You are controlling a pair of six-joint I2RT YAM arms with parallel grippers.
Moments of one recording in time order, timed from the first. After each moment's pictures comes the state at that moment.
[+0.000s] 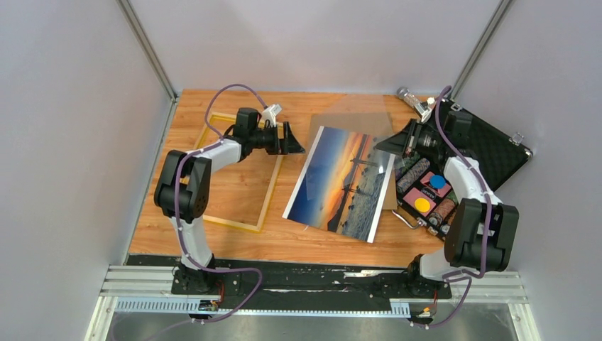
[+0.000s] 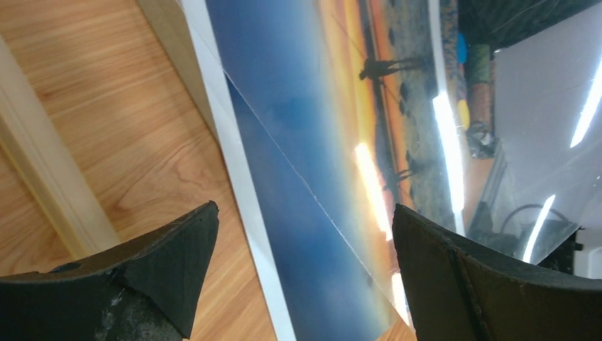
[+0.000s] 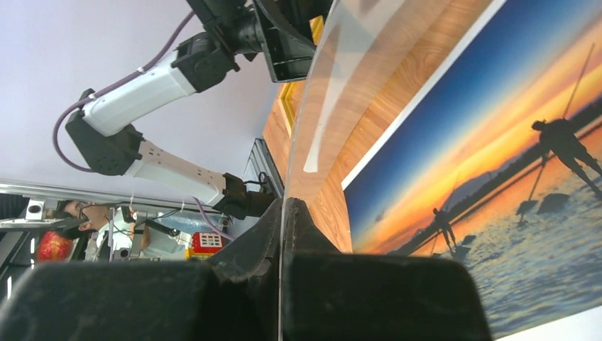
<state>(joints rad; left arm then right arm) -0.30 1.89 1.20 0.07 0.75 -0.39 -0.19 1.48 1.00 -0.06 -1.30 0.56</state>
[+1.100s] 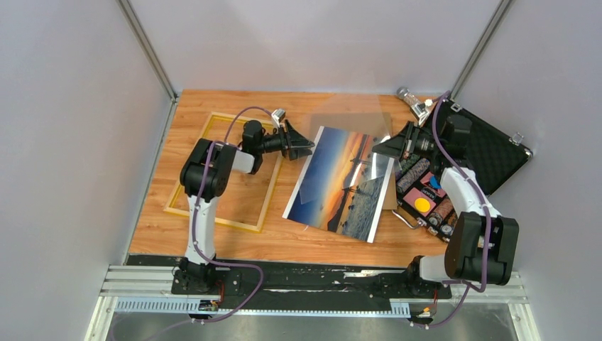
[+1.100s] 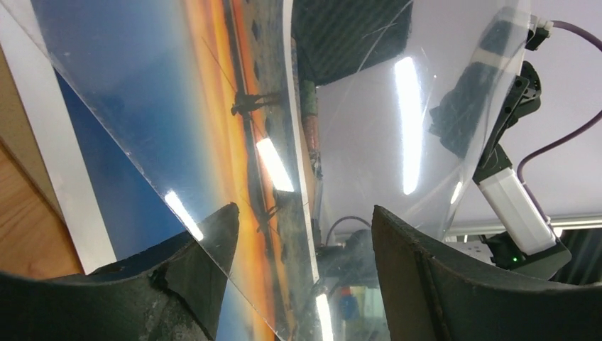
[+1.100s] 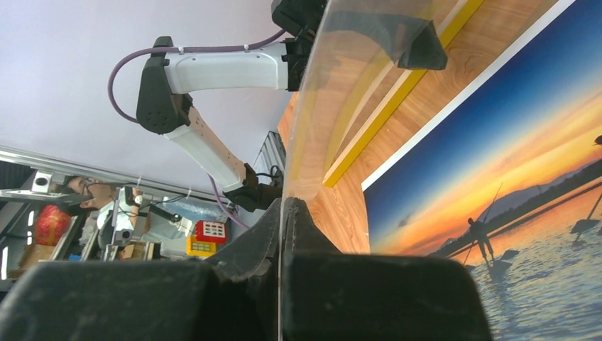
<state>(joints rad) -0.32 2.21 1.16 1.00 1.00 -1.28 -0.15 1.38 0.90 0.22 -1.34 0.77</state>
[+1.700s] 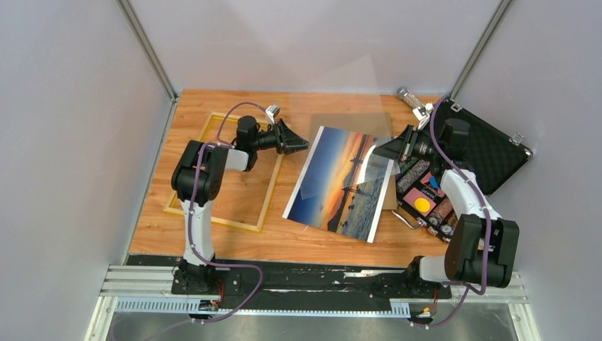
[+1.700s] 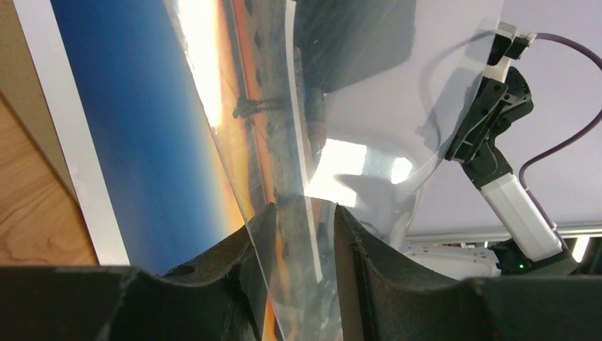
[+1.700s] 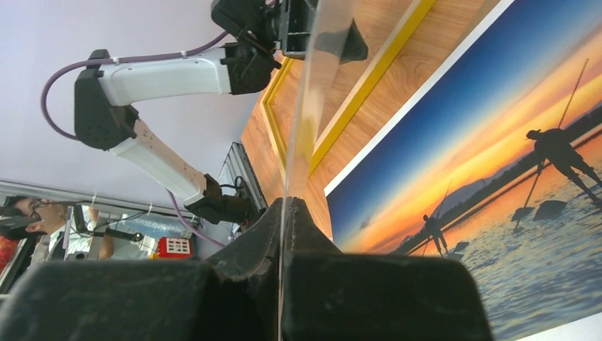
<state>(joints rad) -0.30 2.14 1.14 0.92 1.00 -1.22 -0.15 1.36 0.88 0.11 -1.24 0.61</state>
